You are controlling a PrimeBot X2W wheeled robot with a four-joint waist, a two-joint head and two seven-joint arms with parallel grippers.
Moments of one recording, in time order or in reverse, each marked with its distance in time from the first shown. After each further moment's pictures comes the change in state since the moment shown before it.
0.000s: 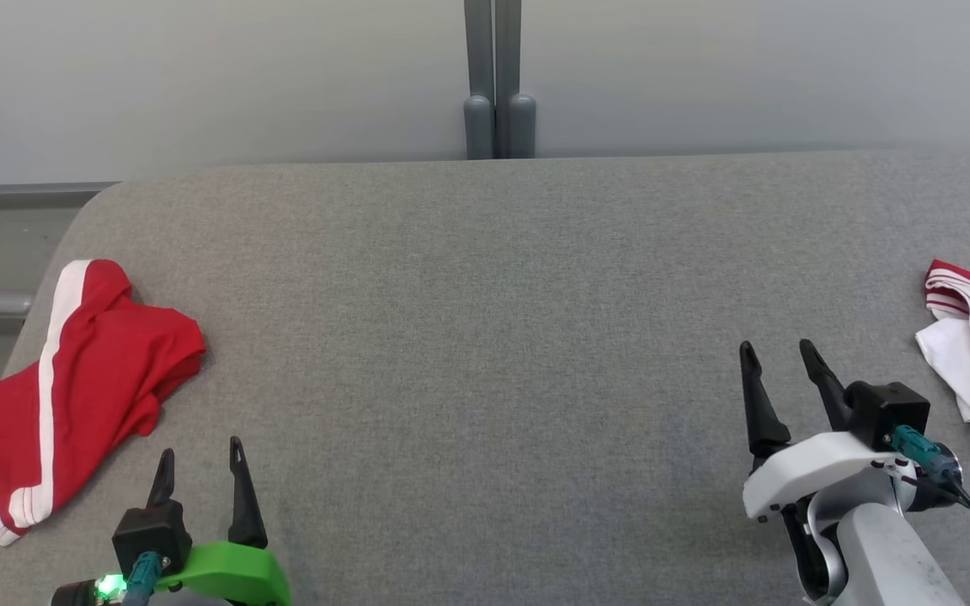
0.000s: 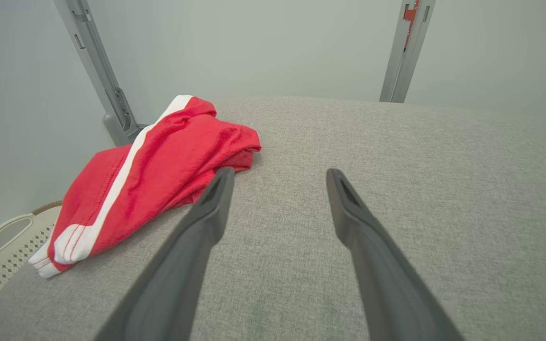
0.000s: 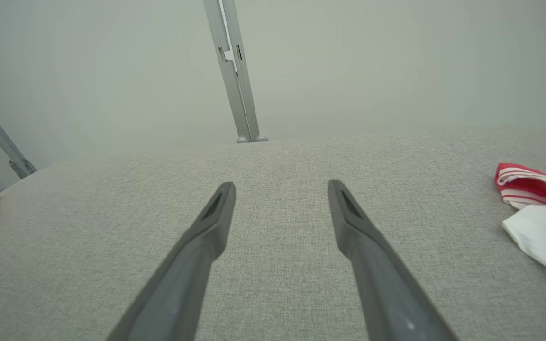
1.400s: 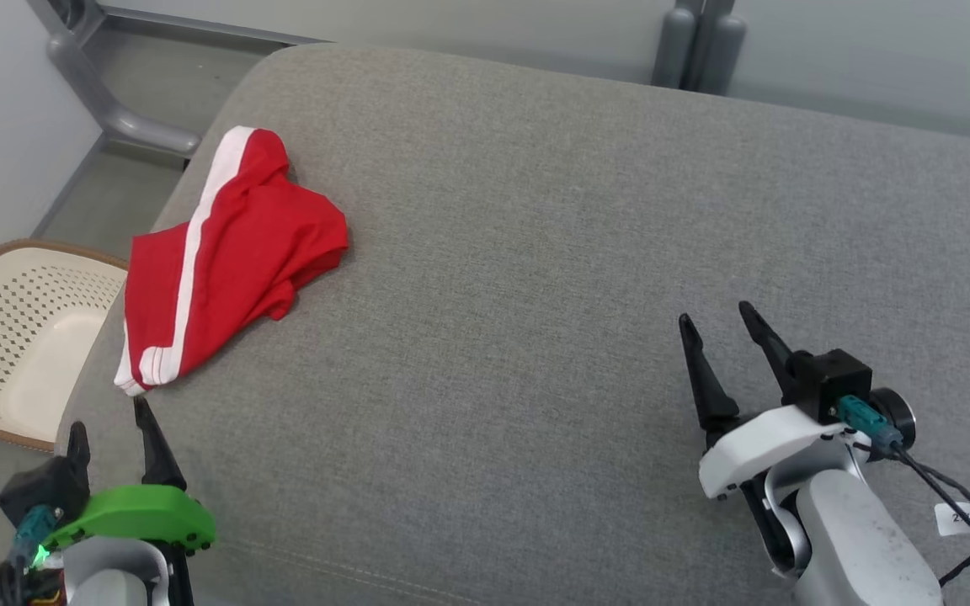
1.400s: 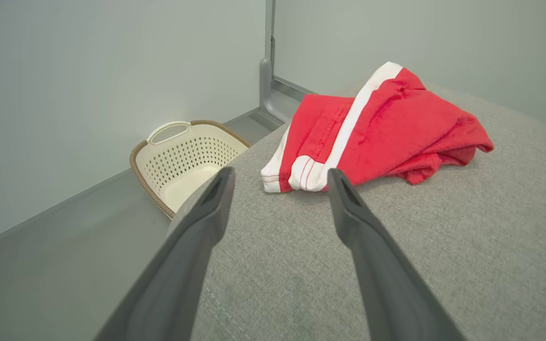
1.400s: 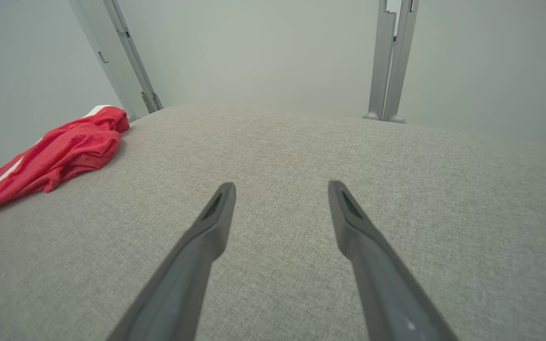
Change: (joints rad) left arm -0.148 0.001 0.193 0.146 -0.120 -0.041 0.000; right arm -0.050 -0.005 0.127 -0.029 -0.042 0.000 0.000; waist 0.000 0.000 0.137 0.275
